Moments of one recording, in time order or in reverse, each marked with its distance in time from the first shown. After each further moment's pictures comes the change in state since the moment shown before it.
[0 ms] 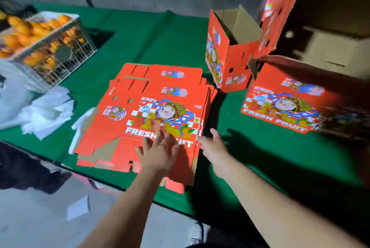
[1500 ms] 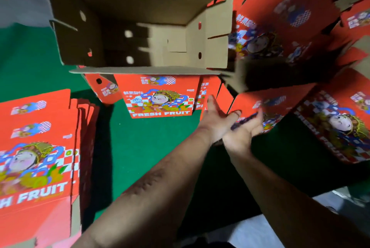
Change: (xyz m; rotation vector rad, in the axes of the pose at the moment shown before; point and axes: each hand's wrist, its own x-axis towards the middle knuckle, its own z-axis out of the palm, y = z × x) left_hand -0.101 0.459 0.074 -0.768 -0.643 0.547; right_hand -0.056 0.015 -0.354 0.101 1.085 -0.433
